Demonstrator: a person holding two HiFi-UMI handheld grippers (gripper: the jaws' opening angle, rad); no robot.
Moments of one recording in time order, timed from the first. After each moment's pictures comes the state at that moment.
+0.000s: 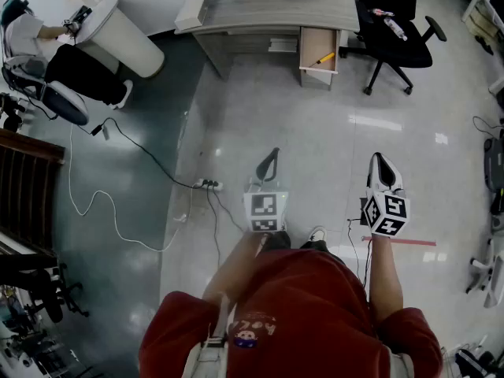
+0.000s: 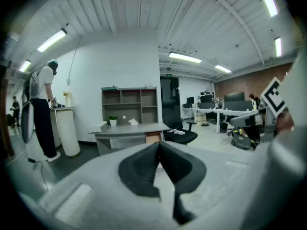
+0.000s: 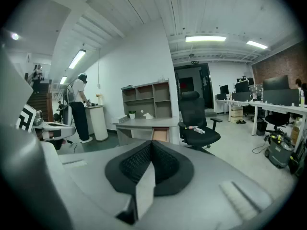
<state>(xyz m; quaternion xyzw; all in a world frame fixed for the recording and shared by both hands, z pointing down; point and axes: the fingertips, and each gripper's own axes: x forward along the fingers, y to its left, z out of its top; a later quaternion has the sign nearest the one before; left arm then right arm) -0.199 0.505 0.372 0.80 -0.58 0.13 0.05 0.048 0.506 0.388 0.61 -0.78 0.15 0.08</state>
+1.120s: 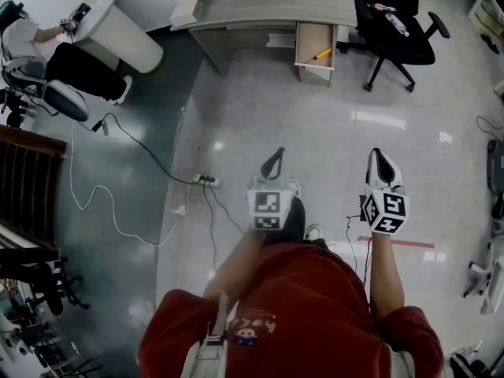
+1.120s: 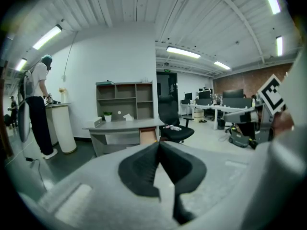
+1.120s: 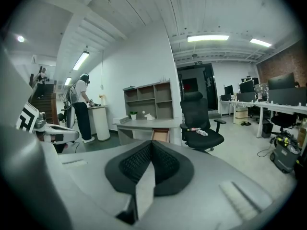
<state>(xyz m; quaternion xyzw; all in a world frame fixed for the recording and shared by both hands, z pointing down) -0.138 0.489 0.402 0.81 -0.57 0.14 0.07 0.089 0.480 0.404 0.59 -0.79 0.14 0.07</state>
